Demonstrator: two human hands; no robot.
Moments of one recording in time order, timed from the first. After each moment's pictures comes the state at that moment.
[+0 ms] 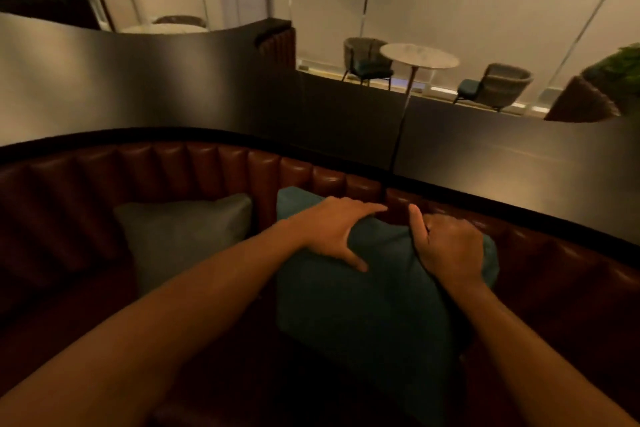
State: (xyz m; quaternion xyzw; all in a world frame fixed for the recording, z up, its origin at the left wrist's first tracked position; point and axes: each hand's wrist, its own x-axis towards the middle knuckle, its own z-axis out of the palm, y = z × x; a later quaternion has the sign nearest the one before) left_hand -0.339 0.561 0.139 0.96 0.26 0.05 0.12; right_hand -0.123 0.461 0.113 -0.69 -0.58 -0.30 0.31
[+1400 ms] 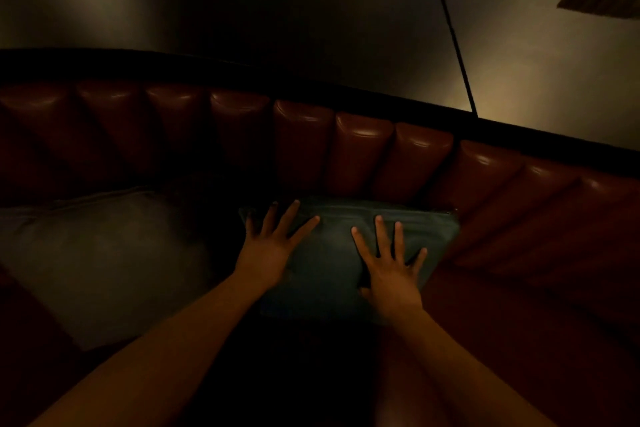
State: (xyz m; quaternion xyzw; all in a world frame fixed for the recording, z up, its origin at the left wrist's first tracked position) left_hand -0.446 0.743 -0.162 0.91 0.40 -0.09 0.03; right_hand -0.229 0.609 -0.164 -0.80 -0.59 0.10 -0.09
